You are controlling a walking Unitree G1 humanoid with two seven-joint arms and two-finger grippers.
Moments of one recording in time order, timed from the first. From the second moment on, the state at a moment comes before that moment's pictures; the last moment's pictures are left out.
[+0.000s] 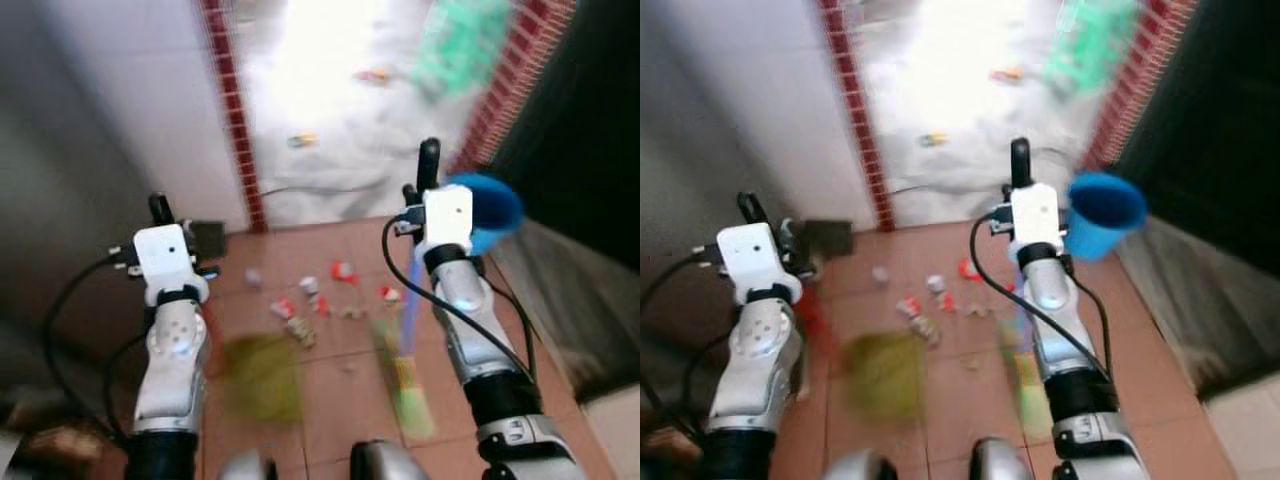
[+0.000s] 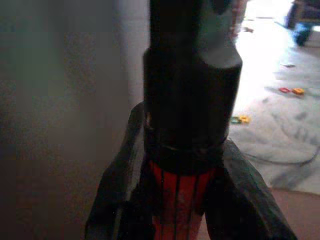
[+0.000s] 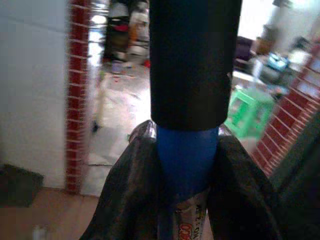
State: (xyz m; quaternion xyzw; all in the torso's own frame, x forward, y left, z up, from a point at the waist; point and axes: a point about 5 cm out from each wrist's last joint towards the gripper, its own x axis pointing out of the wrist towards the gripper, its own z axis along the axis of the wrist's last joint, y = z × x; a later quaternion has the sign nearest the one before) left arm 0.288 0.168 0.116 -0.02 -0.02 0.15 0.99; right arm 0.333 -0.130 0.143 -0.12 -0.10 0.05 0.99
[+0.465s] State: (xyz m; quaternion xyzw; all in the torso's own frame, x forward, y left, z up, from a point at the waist) left arm 0.287 0.173 0.113 0.00 0.00 0.17 0.99; right arm 0.331 -0.120 0.142 -0.11 -0.11 0.07 0.99
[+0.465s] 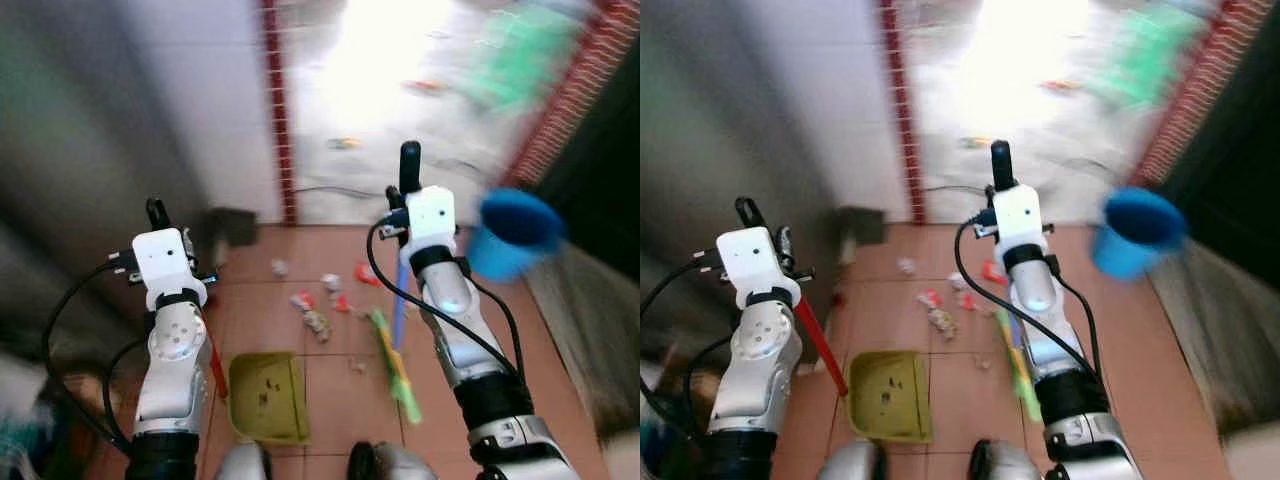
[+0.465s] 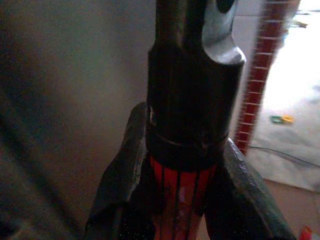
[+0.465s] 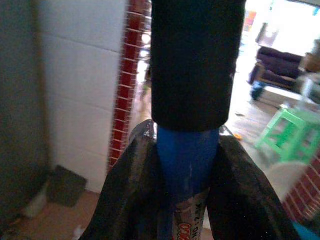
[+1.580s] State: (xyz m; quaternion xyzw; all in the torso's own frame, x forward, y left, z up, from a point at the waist) left arm 0.286 0.172 0.109 -0.03 0.00 0.17 0.99; right arm 0.329 -0.116 0.141 -0.11 -0.11 0.09 0.98
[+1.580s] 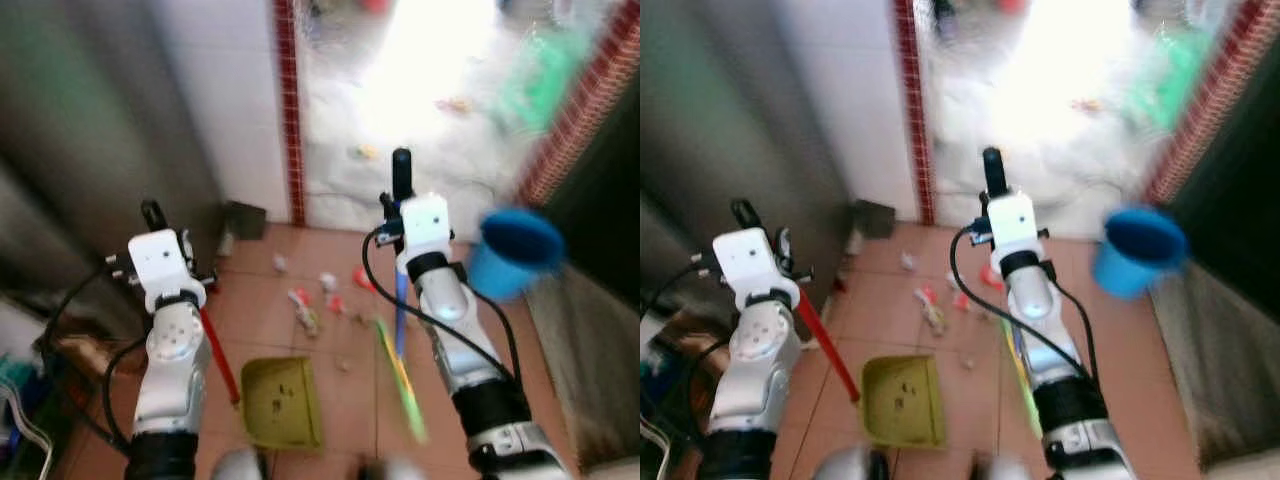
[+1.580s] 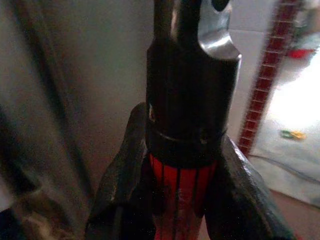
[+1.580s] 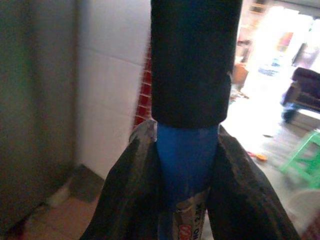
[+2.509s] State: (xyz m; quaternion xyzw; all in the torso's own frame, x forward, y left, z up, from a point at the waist) left arm 0.289 0.168 0.112 -0.03 -0.02 0.13 0.99; right arm 0.326 -0.118 0.139 -0.08 -0.10 0.09 0.99
